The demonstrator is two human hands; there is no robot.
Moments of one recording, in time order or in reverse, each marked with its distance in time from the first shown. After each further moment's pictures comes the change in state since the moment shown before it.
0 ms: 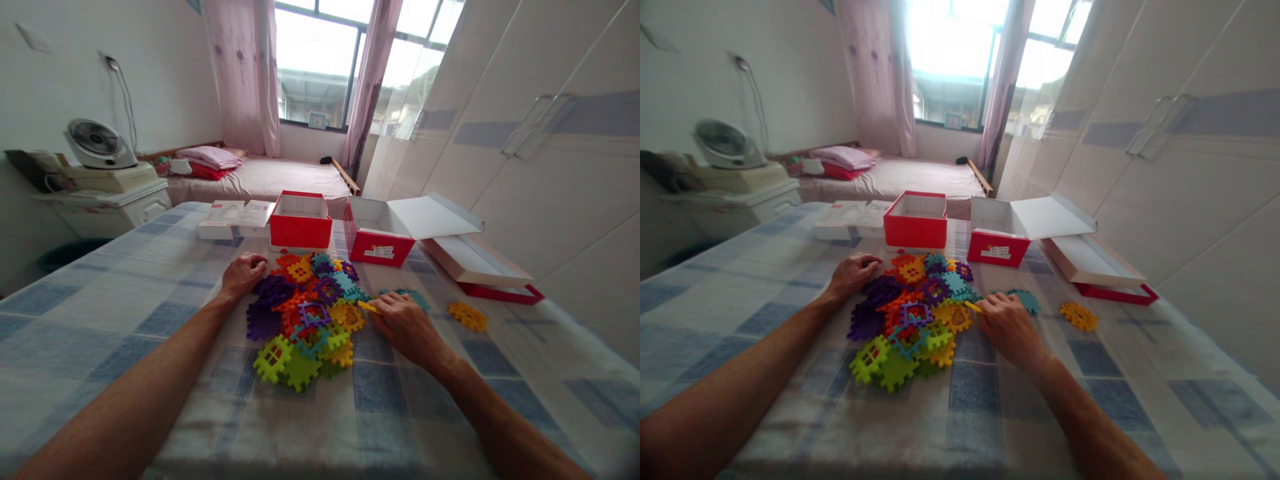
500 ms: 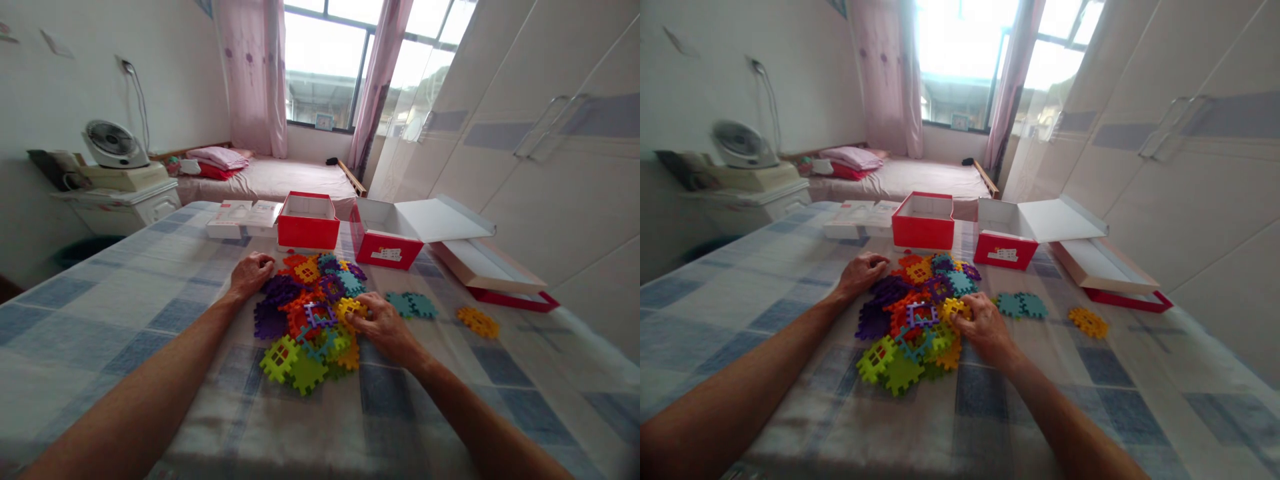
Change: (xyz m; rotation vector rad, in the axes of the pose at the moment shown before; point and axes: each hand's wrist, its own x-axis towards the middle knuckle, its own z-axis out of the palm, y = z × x) left_hand -0.001 0.001 0.000 0.008 0.010 -0.011; right_hand 0.026 -0.038 0.016 0.503 0.052 0.214
